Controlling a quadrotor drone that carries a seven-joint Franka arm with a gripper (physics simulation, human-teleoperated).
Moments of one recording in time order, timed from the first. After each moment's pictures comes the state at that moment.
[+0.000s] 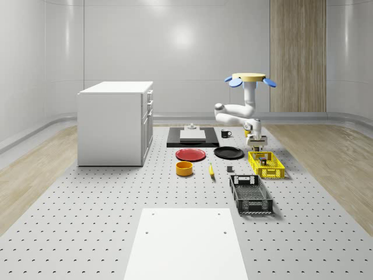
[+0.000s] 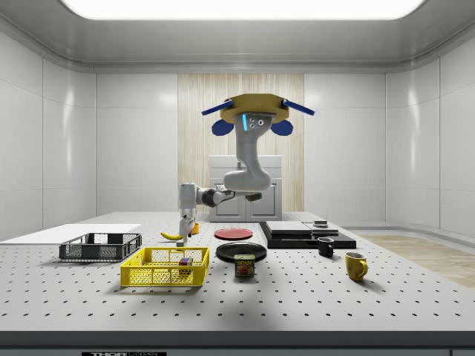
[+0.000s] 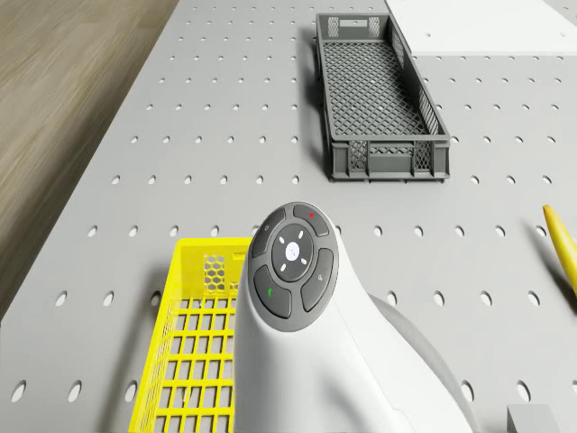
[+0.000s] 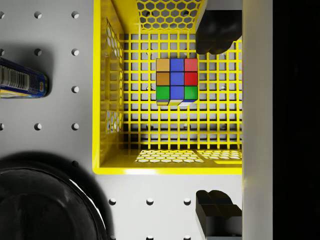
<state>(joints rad) -1.18 -1.53 1.24 -2.84 -1.89 1.63 1.68</state>
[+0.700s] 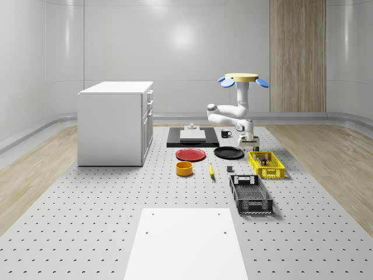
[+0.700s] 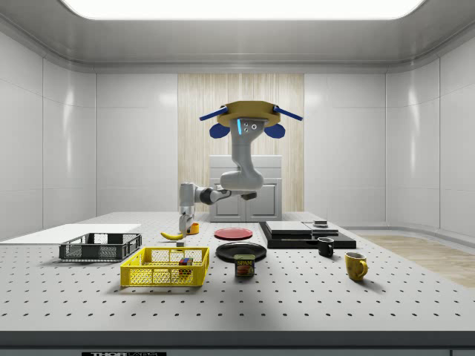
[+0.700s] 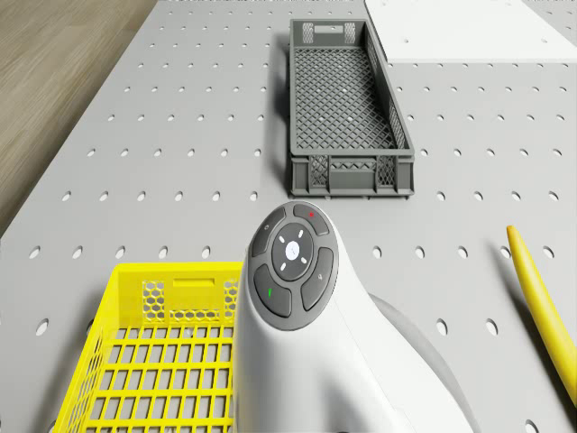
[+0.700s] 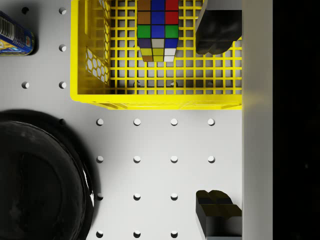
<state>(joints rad) -1.17 -1.53 1.25 -2.84 -1.89 1.63 1.68</state>
